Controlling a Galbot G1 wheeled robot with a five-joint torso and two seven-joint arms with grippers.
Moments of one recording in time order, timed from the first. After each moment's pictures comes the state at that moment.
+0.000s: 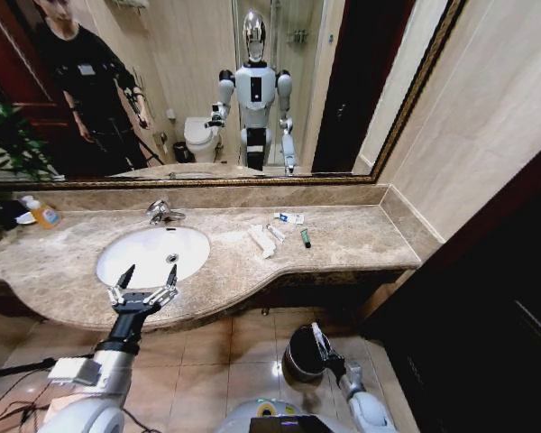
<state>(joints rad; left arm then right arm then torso) 1.84 -1.36 -0.82 -2.47 -0.37 0.04 0.05 -1.36 1.43 0.55 1.11 0.17 0.15 -0.23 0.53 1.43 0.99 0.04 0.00</state>
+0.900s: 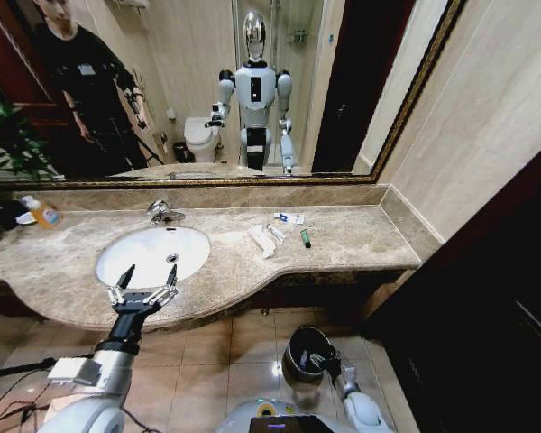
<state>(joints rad) 1.84 -1.36 -0.82 -2.47 -0.37 0.04 0.05 -1.37 1.45 0.55 1.14 0.13 0.13 -0.21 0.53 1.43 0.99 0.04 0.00</state>
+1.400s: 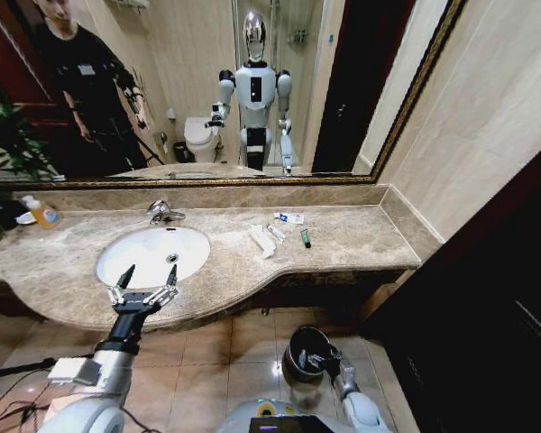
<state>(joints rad) 1.84 -1.36 -0.82 -2.47 -0.37 0.04 0.05 -1.38 1.45 0.55 1.15 0.12 0.13 -0.21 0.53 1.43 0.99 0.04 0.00</state>
